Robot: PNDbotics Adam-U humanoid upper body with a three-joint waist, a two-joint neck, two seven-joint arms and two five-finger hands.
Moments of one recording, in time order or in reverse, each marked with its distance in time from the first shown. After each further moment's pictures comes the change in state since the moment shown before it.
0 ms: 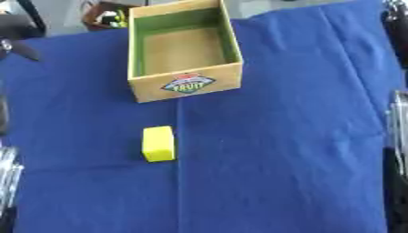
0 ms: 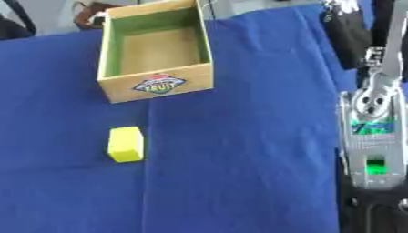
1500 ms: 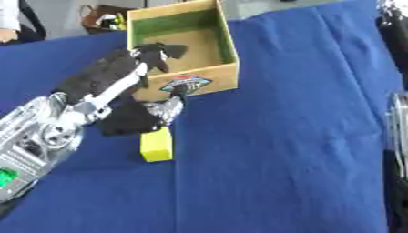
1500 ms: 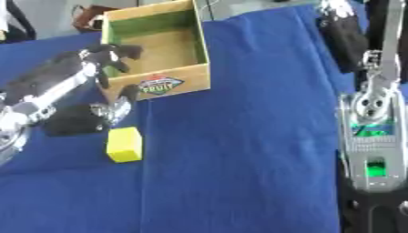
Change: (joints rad) left arm -0.292 0.322 -0.481 0.041 -0.159 0.349 -0.476; right arm 0.010 0.000 0.013 0.000 -0.012 0.007 0.027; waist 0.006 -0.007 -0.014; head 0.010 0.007
